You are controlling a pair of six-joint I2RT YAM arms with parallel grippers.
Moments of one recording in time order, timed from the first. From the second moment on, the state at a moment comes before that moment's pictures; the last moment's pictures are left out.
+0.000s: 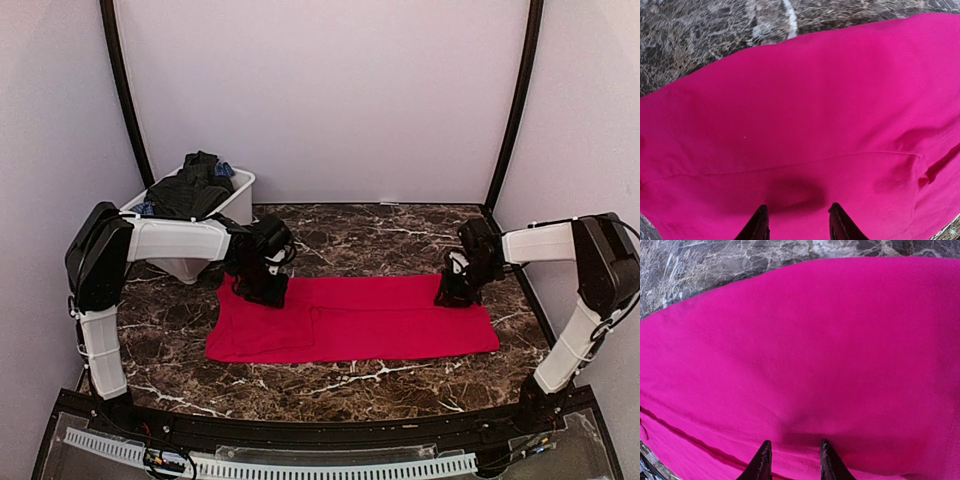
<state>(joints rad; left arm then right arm) -0.72 1.95 1.38 -0.70 -0.02 -0.44 0.25 1.67 0.92 -0.52 -0.26 0.33</state>
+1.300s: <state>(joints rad) -0.54 2.23 1.98 -0.83 0.15 -0.30 0.39 1.60 1.02 -0.68 -0.23 0.28</state>
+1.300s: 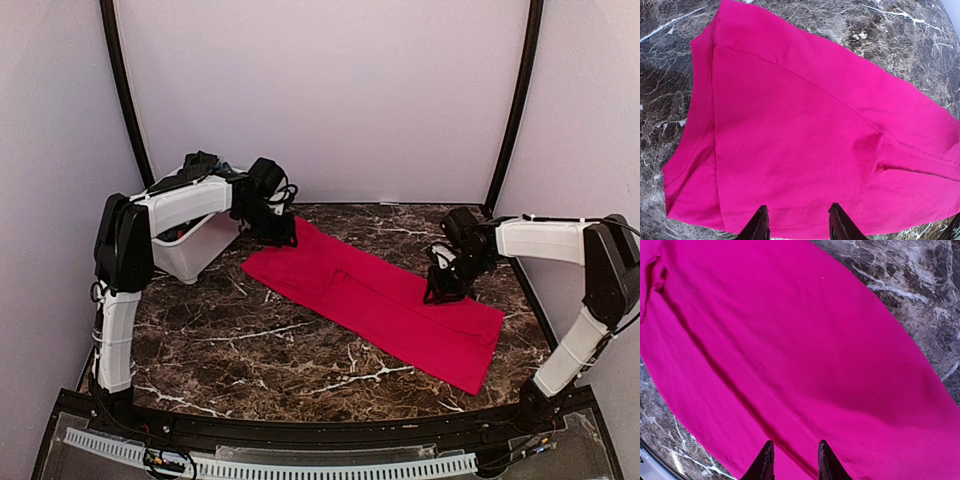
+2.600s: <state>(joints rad) -0.46 2.66 2.51 -0.88 0.03 -0.19 0.81 1.59 1.11 -0.59 -0.51 0.51</state>
